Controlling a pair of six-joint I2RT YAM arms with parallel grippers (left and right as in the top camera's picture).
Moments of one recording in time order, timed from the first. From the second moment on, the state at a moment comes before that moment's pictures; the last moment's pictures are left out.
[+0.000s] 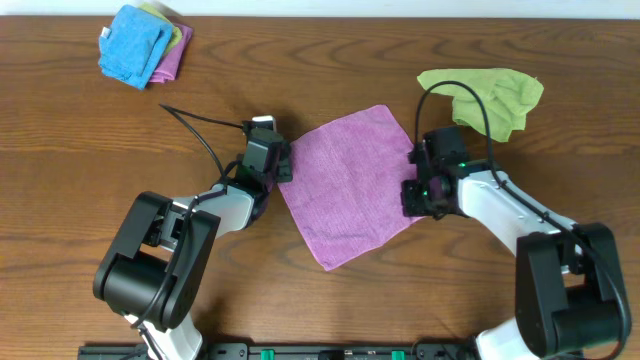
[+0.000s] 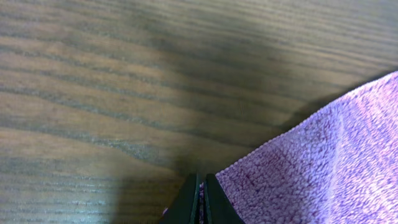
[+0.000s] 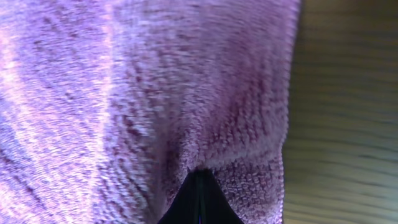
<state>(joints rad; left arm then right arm) -0.39 1.86 0.77 0.30 -0.13 -0.42 0.22 1.72 0.88 -0.55 -0.14 0.16</state>
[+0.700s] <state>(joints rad) -0.39 1.85 0.79 0.22 -0.04 -0.42 0.23 1.72 0.88 -0.54 -0.15 0.16</state>
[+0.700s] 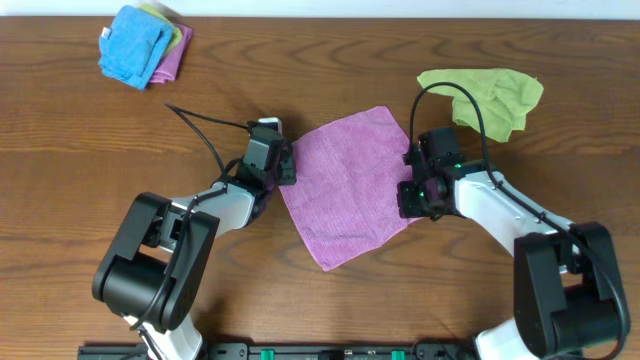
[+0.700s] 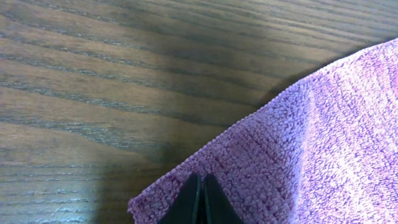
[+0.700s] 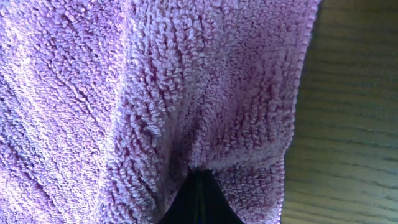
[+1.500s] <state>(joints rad) -0.20 1.86 0.79 0.36 -0.15 -0.30 0.41 1.72 0.88 -0.56 -0.25 0.23</state>
